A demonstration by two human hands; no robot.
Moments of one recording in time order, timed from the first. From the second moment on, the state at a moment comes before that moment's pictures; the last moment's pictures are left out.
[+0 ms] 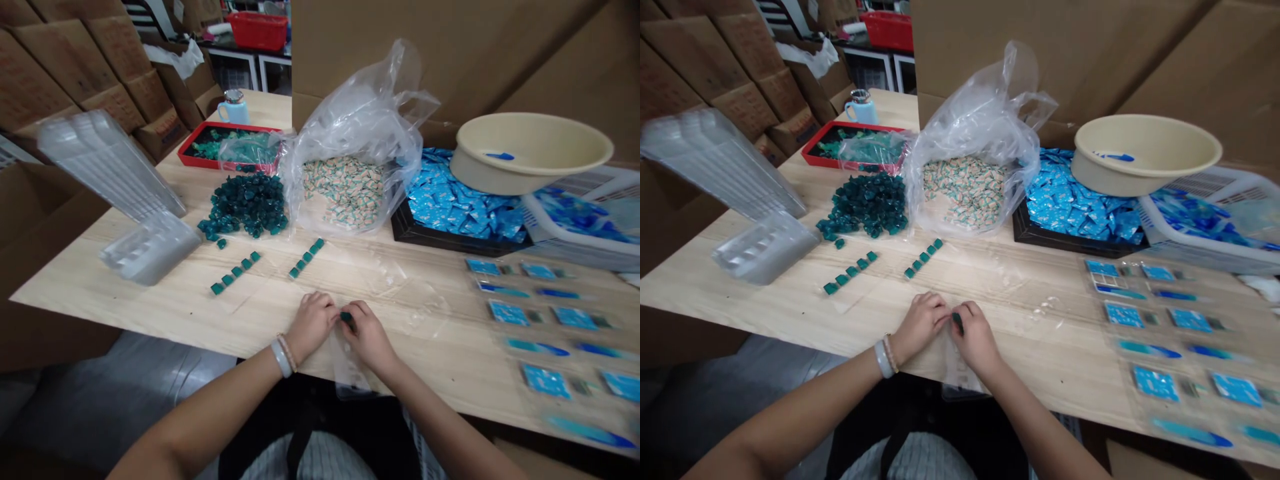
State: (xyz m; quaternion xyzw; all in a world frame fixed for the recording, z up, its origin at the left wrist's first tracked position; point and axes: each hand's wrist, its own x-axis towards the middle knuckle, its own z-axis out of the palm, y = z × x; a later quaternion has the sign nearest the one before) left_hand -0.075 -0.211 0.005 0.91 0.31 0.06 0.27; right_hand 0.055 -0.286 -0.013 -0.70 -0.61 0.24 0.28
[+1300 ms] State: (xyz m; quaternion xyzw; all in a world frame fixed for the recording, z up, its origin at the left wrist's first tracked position) left_hand -0.157 -0.169 0.037 0.77 0.44 0.12 0.45; right_hand 0.012 -0.247 -0.014 -0.69 -0.70 0.10 0.13
